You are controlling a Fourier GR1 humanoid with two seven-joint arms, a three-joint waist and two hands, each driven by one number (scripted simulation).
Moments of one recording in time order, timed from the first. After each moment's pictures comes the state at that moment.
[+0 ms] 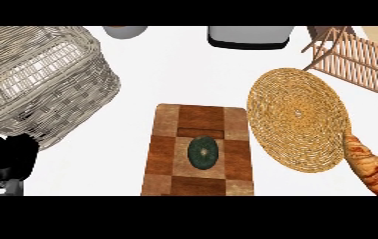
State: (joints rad) left arm 0.03 0.46 0.01 -1.37 0.32 0.18 0.04; right arm -0.96 -1.07 -0.38 -0.35 0.32 0.14 -0.16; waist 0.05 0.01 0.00
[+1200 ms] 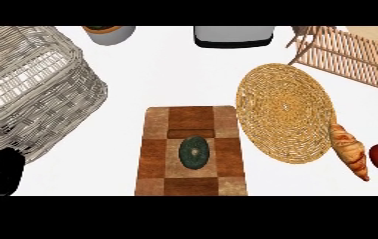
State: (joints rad) left arm 0.11 0.48 0.05 -1.38 0.36 0.19 0.03; right arm -0.82 -1.50 -0.67 -0.09 0.06 0.55 -0.14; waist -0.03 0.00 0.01
